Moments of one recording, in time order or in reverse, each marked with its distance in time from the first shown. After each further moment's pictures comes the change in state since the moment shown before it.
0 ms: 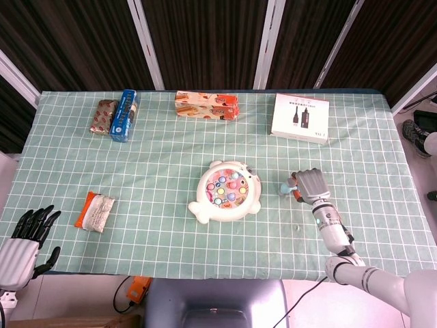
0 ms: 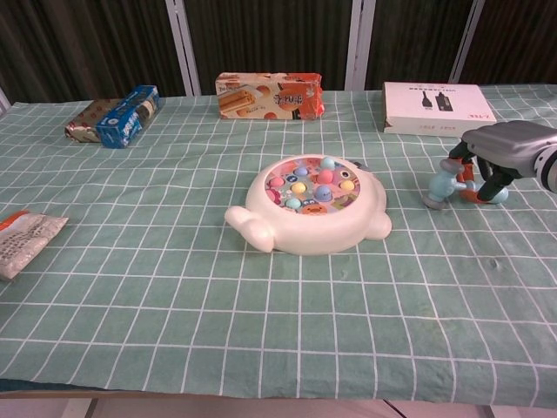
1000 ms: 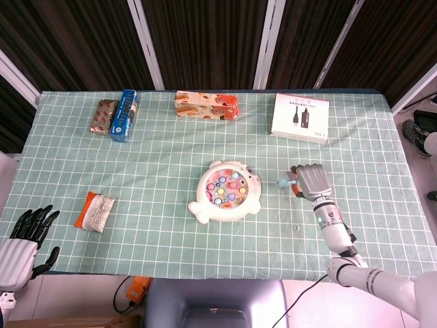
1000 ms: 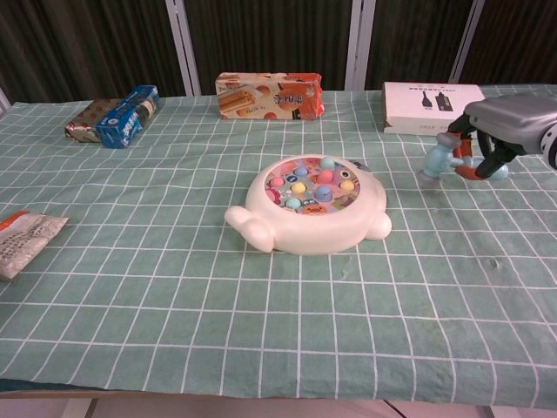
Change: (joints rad) left arm 0.002 0.003 0.000 0.002 0.005 0.008 -0.014; right arm -0.017 0.056 0.040 -0.107 -0.059 0.083 0.019
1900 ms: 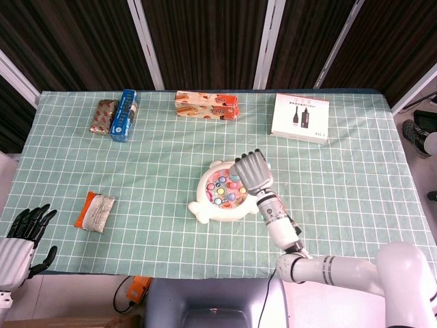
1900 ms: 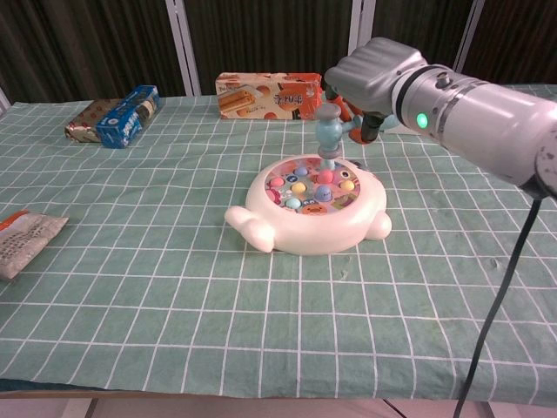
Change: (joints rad) left arm -0.001 0.014 -0.001 0.011 -0.001 0.005 -0.048; right arm 0.311 -0.098 0.064 -0.260 0.275 0.152 -0.775
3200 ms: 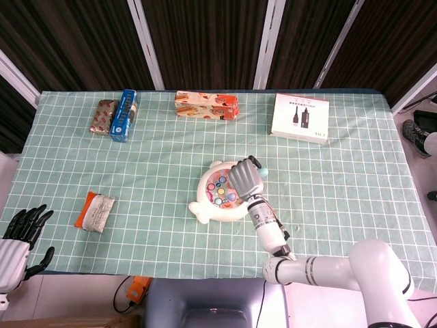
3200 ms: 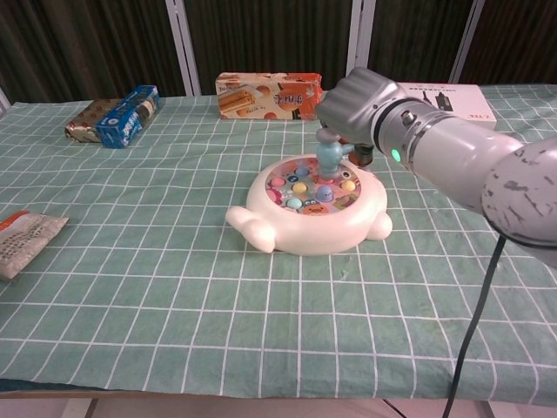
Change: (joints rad) left arm 0.007 0.007 0.002 0.012 0.012 0.022 -0.037; right arm 0.089 -0.083 -0.082 0.070 0.140 0.053 -0.159
